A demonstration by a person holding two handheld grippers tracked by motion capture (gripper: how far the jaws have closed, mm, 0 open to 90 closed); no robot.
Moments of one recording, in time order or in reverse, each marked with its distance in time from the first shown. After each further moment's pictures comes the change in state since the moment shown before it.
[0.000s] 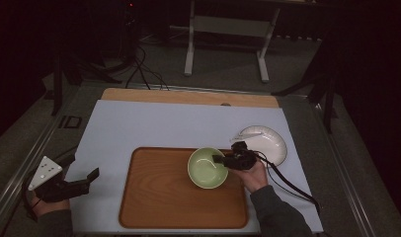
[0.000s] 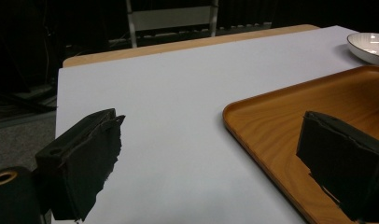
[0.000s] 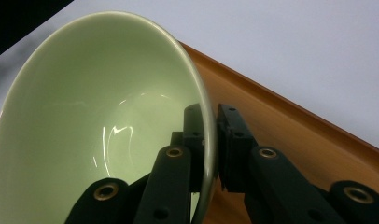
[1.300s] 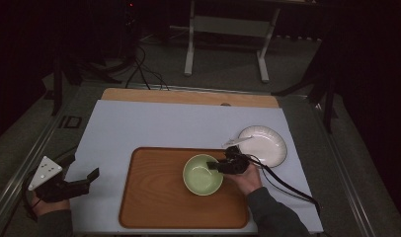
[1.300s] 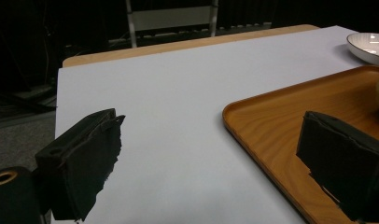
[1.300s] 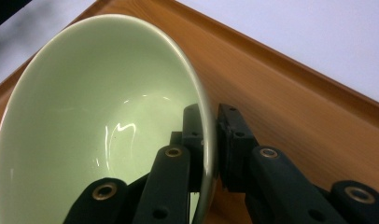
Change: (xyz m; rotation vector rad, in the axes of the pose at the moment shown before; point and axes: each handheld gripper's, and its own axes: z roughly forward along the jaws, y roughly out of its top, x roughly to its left) left arm 0.000 0.000 0.000 0.001 -0.001 -0.001; right arm 0.002 -0.011 0.026 0.077 0.039 -0.013
